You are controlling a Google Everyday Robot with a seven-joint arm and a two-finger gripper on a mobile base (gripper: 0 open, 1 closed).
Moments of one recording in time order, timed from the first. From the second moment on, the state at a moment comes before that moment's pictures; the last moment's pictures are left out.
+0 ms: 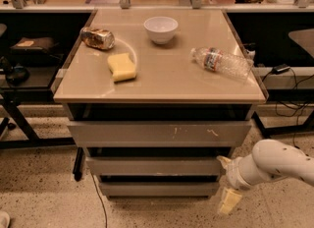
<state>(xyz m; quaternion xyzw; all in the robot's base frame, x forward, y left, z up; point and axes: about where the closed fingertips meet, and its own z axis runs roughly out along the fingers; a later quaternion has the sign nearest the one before) 0.441 -0.223 0.499 -0.62 0.75 0.11 0.18</state>
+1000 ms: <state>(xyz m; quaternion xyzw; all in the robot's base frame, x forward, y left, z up) 0.521 -0.193 0.469 -0.63 0.71 0.06 0.30</state>
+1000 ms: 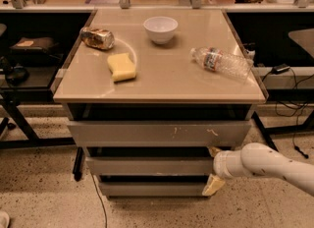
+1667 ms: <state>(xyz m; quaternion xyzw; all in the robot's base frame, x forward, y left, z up) 0.527 -0.197 0.435 -0.63 0.69 0.07 0.34</state>
